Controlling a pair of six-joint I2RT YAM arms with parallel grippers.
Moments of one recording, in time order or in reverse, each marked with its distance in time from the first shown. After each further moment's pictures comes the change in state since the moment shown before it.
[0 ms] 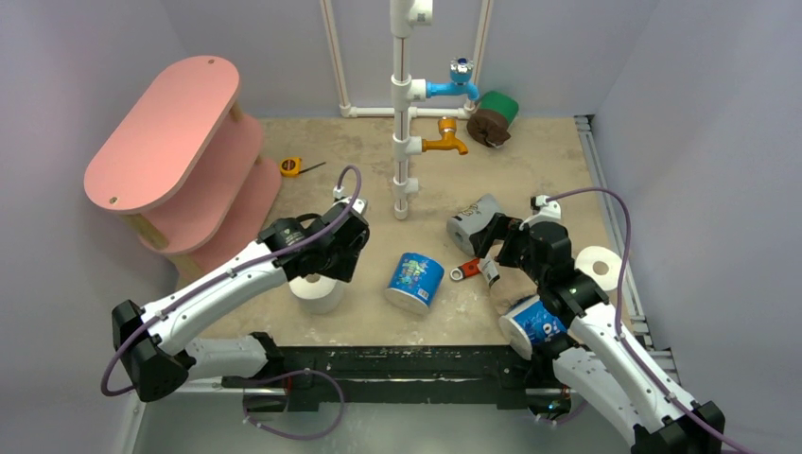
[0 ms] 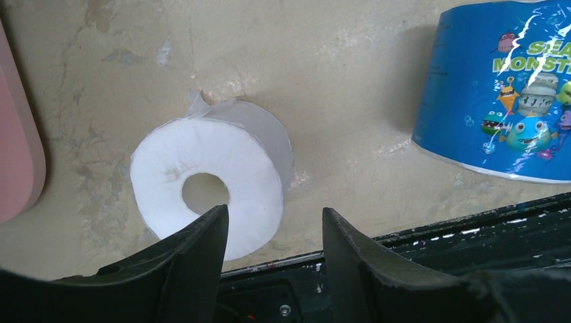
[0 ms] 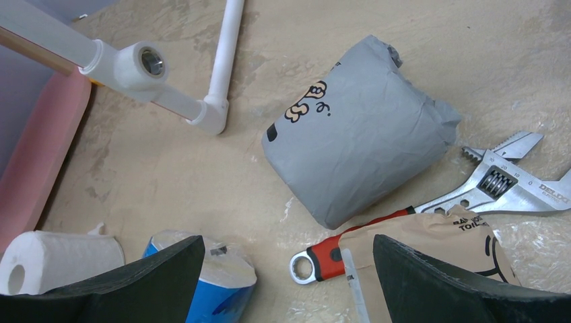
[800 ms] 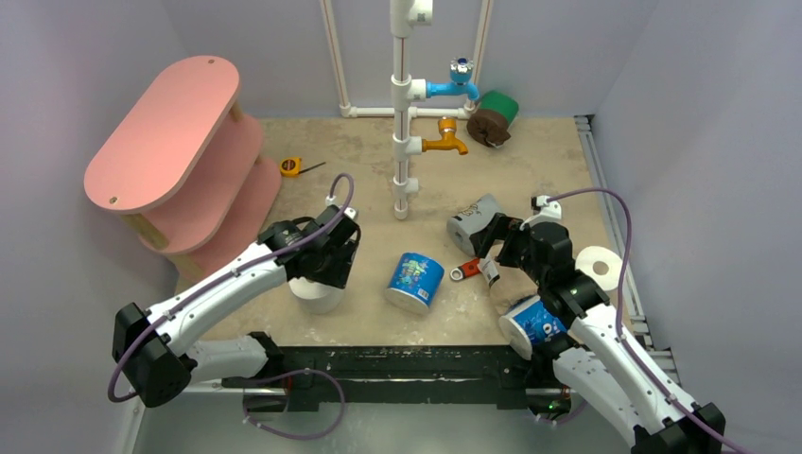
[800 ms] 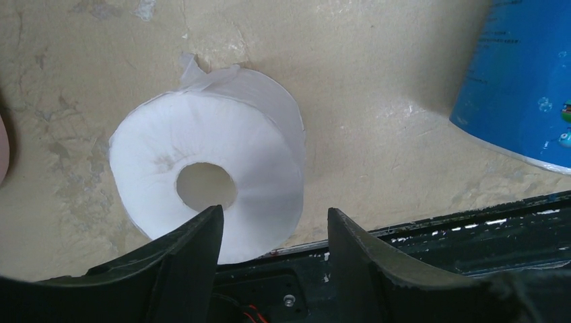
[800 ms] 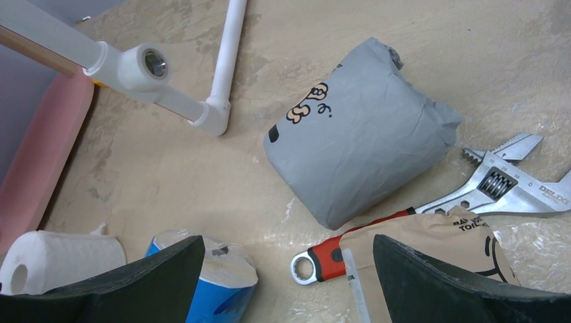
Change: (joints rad) left arm 0.091 -0.009 -0.112 0.012 0.087 0.024; right arm 0.000 -0.009 0.000 0.000 0.000 0.000
